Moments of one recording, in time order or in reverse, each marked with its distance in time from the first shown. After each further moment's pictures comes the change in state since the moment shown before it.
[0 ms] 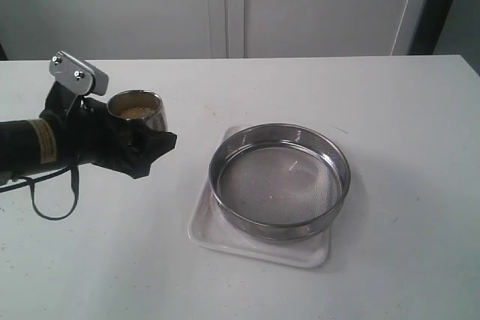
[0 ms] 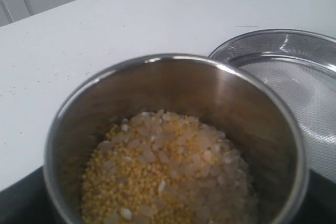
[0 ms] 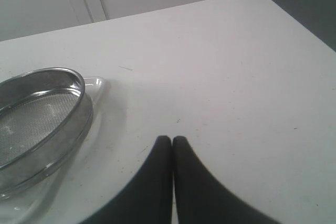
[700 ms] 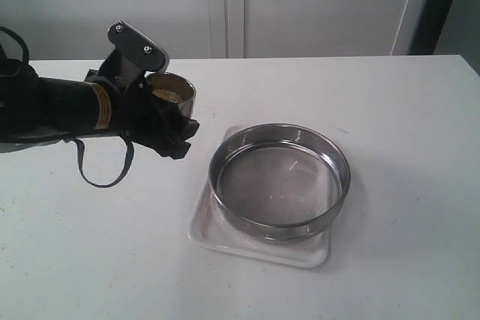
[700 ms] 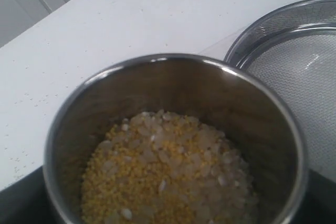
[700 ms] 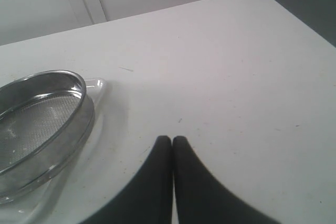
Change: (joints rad) left arm -0.216 0.002 -0.237 0.013 0.507 -0.008; right arm 0.000 0.000 0.000 0.000 0.000 0.021
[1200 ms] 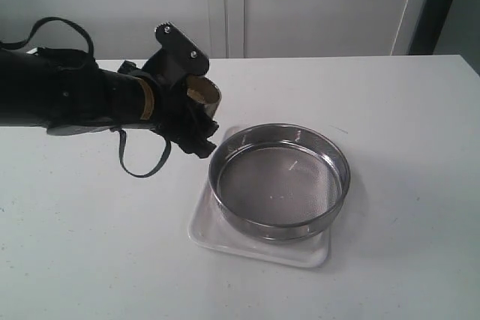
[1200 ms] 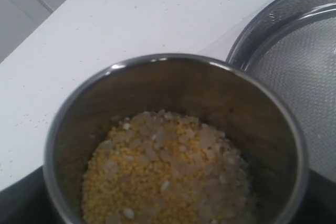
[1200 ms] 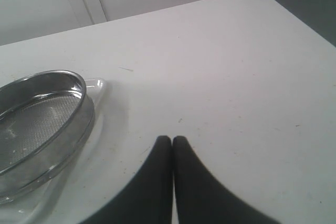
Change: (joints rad) left arm -0.083 0.134 -0.168 0.072 0.155 0.012; right arm 0.000 0.000 0.000 0.000 0.000 0.000
